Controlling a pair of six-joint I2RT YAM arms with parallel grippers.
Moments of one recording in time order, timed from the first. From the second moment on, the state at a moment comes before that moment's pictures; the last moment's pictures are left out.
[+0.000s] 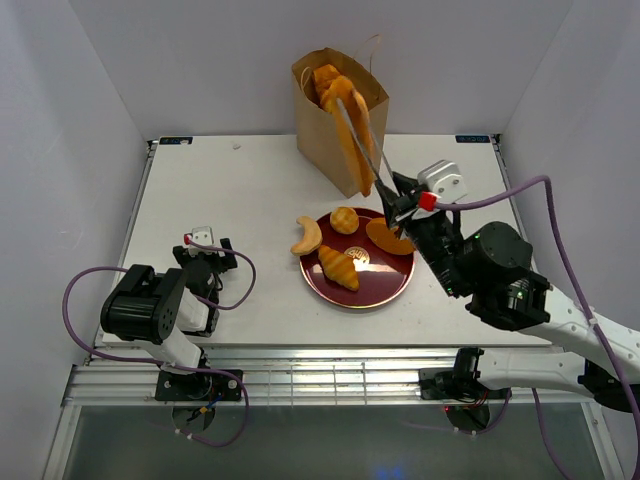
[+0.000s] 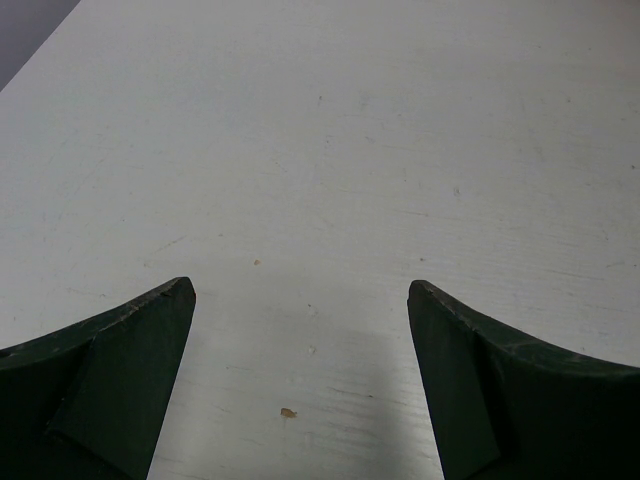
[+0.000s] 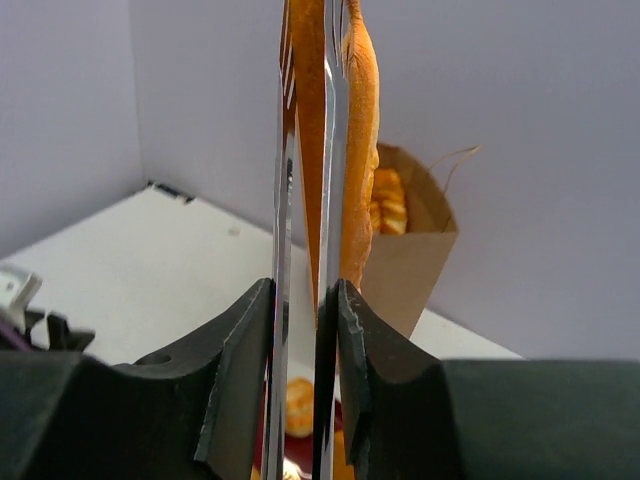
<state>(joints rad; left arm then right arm) -0.13 1.61 0.11 1.37 -0.30 -0.03 1.25 0.92 1.24 -0.07 0.67 -0.37</state>
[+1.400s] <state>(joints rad) -0.13 1.61 0.11 1.37 -0.30 -0.03 0.59 1.61 1.75 0.22 0.22 -0.18</state>
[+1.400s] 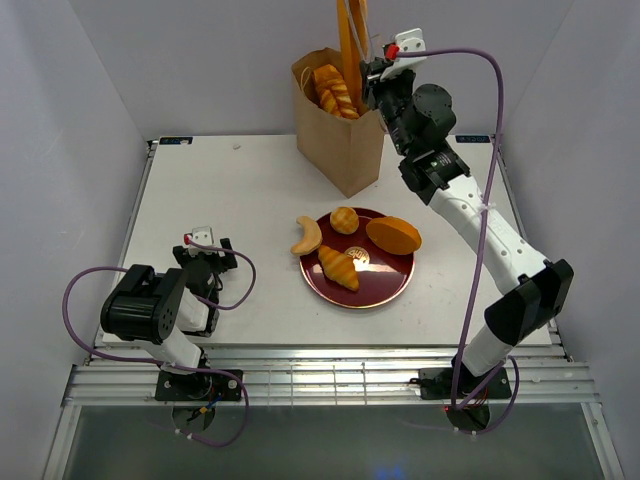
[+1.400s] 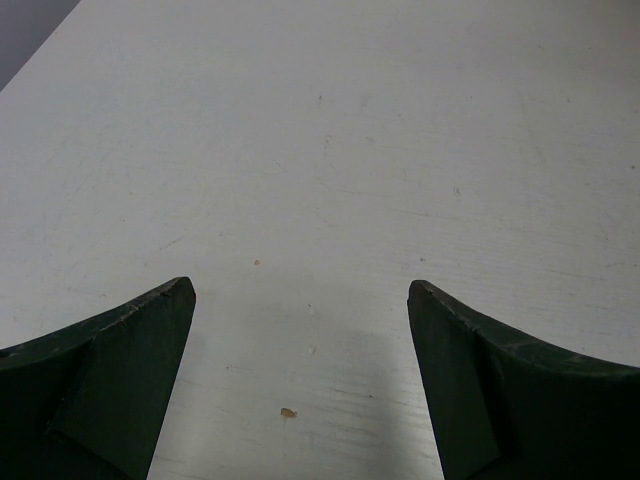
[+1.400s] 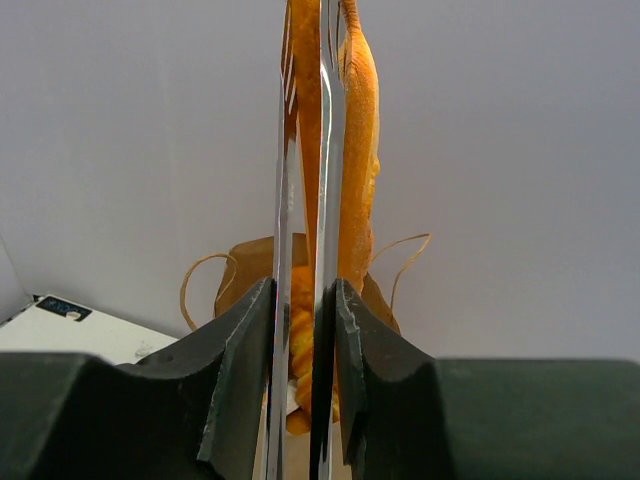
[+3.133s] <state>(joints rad) -0.13 1.61 0.11 1.37 -0.30 -0.03 0.54 1.25 1.31 0.17 -0.05 0.03</state>
